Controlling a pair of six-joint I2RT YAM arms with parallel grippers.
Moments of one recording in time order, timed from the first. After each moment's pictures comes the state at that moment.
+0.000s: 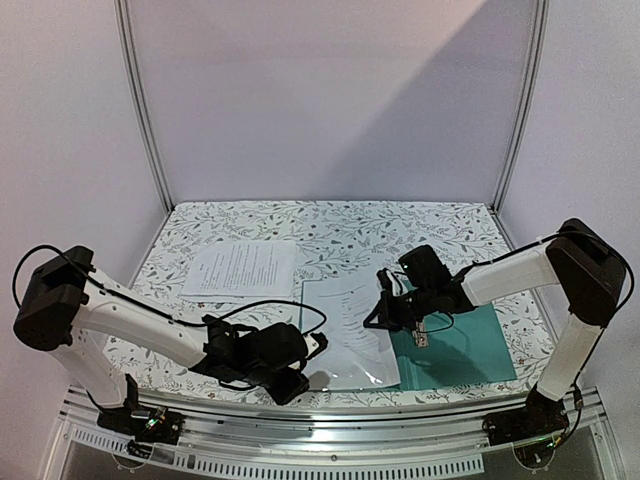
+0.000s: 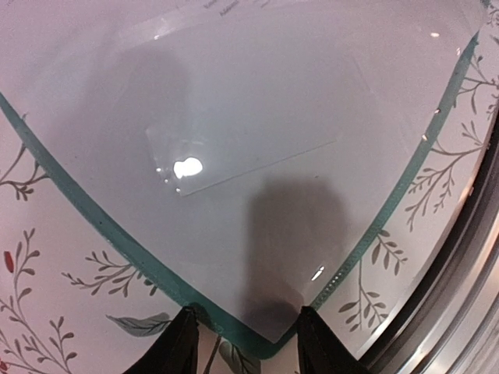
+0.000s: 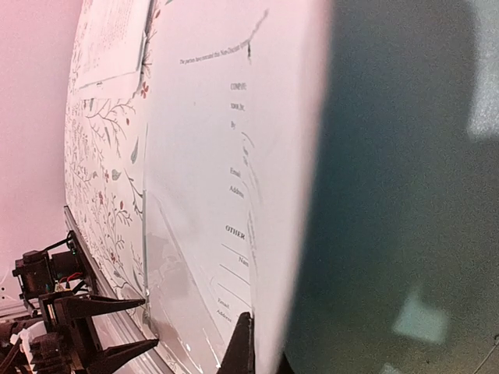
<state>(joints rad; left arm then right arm) -1.28 1.64 0.76 -0.20 -0.15 -0.38 0.73 1.77 0.84 0.06 -0.44 0.81</state>
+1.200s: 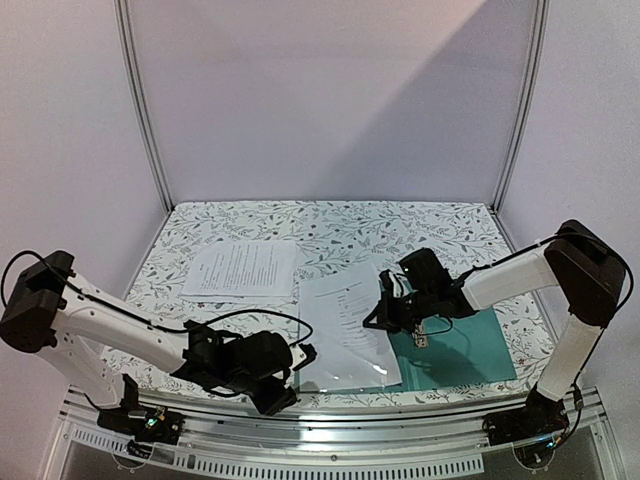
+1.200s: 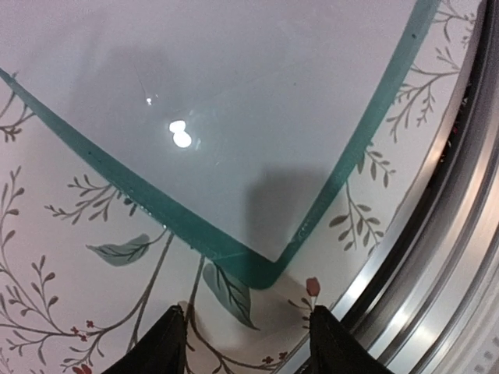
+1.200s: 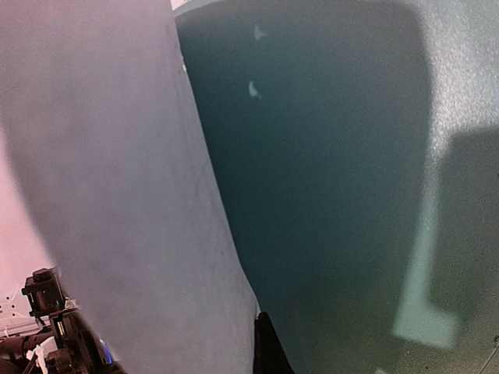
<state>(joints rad) -1.32 1.52 0.66 -0.25 -0.11 -0.37 0.74 1.77 0.81 0.13 -0.41 0.89</state>
